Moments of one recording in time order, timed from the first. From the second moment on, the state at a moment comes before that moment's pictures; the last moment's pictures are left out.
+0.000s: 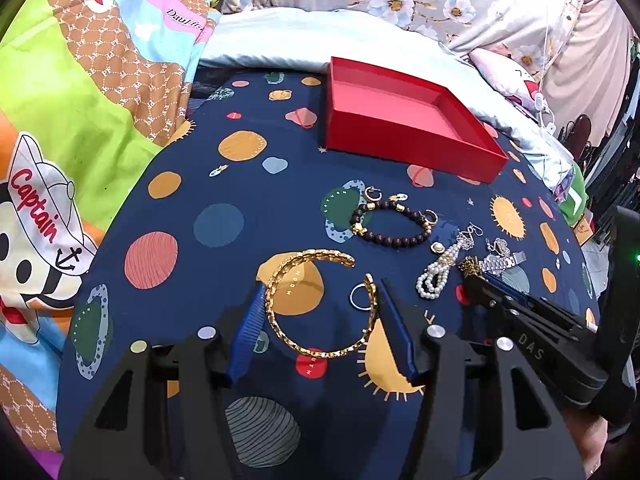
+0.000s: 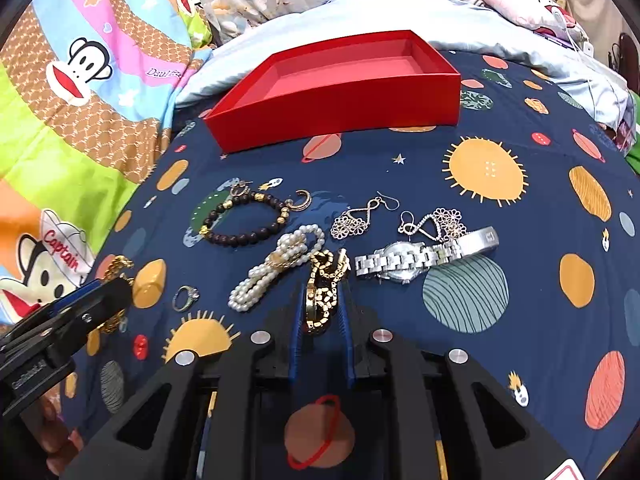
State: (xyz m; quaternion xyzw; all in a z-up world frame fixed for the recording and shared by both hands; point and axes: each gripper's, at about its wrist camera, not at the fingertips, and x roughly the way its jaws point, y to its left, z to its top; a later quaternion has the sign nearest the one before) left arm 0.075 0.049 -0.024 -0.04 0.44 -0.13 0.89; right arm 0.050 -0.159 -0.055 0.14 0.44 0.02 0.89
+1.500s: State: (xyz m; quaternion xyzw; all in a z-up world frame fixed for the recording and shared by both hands) left arm 0.375 -0.102 0.025 0.03 0.37 -0.17 0.91; right arm 0.345 -0.268 0.005 0.09 0.42 0.01 0.91
